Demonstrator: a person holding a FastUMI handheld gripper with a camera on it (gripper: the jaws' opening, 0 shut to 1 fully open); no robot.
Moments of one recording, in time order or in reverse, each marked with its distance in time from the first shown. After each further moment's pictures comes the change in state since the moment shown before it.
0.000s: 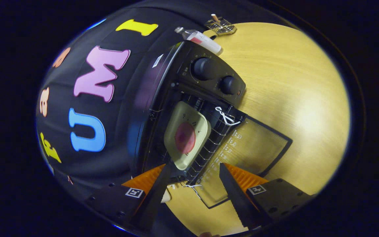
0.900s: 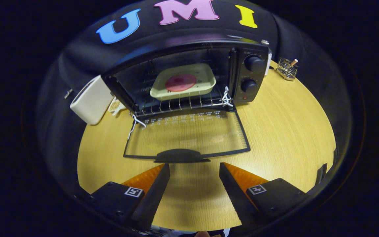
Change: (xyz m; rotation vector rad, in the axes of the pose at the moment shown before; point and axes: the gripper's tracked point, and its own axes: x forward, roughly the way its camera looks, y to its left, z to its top) arm -0.038 -0.104 -0.064 -0.932 0.158 -0.269
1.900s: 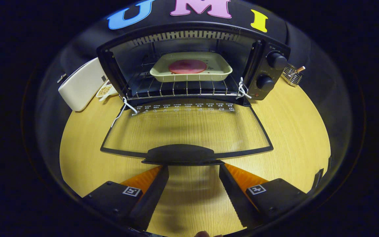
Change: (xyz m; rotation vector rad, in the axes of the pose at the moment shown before) arm 0.034 0.010 -0.003 -0.074 -0.024 -0.097
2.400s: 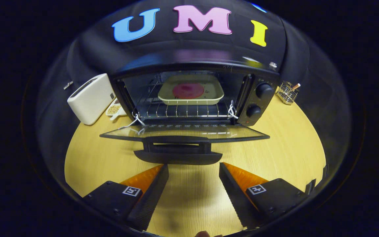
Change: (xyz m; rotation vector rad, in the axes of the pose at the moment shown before) arm -0.038 -0.010 0.035 0.006 -0.178 0.009
